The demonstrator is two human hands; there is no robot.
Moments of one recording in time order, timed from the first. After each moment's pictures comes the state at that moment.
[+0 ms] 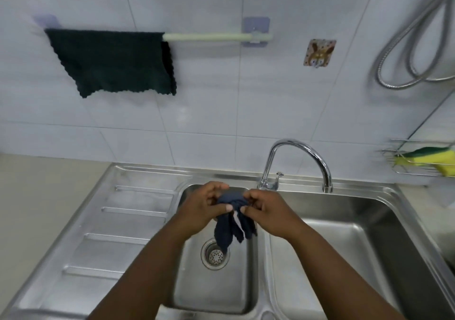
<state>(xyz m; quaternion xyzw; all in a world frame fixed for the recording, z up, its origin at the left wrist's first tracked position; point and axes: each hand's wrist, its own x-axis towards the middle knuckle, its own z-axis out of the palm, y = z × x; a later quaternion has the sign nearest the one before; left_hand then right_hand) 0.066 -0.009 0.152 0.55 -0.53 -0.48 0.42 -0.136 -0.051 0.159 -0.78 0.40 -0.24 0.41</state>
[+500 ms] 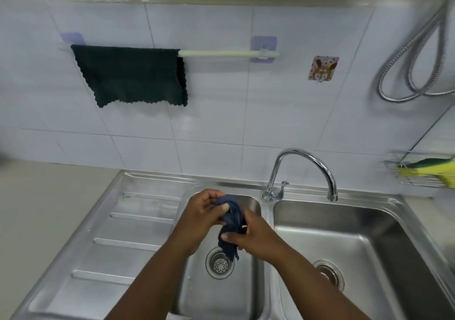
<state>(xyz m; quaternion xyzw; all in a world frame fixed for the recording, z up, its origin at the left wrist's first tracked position) 0.071 0.019 0.163 0.52 -0.45 -0.49 0.54 -0.098 -0.015 0.141 -0.71 0.40 -0.23 0.54</state>
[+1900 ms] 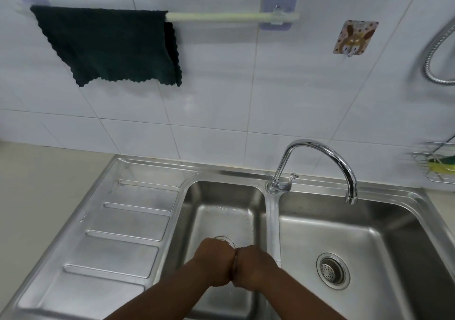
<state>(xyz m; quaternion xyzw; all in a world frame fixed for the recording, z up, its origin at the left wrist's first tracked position) 0.046 0.007 0.045 0.57 -0.79 -0.15 -0.13 -0.088 -0.022 0.039 -0.79 0.49 0.16 0.33</state>
